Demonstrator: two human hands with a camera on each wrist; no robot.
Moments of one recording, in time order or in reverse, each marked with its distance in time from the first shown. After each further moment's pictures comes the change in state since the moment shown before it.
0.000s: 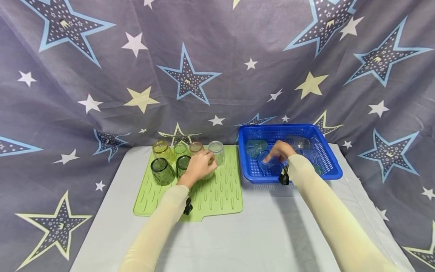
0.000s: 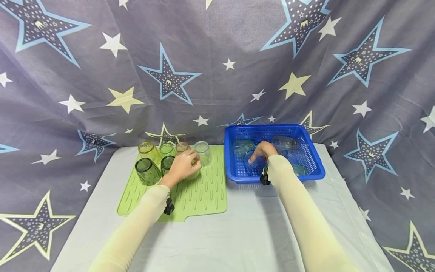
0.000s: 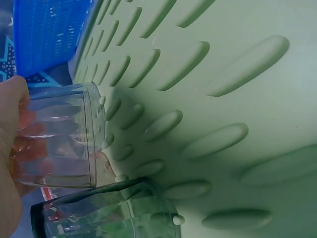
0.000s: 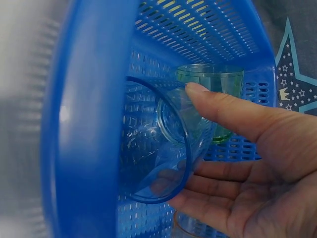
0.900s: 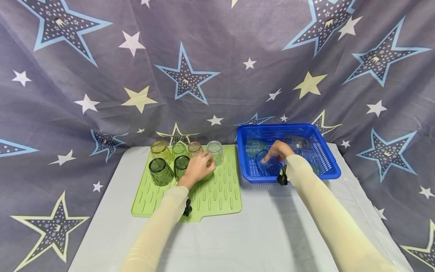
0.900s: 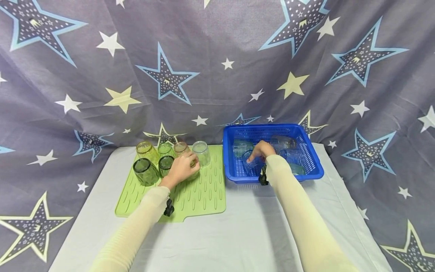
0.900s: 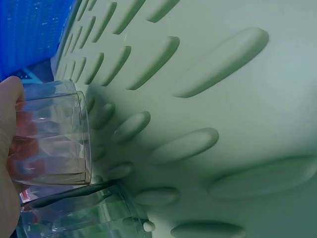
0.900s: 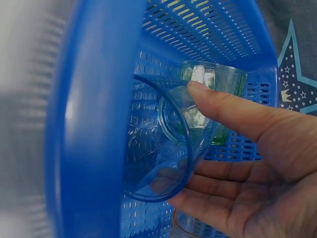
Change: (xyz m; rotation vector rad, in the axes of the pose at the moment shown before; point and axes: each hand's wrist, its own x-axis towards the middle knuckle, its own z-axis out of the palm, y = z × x) left_hand -0.005 -0.006 0.017 -0.031 -0.003 -0.022; right_hand -0.002 -0.002 0.002 -0.023 0.029 0.012
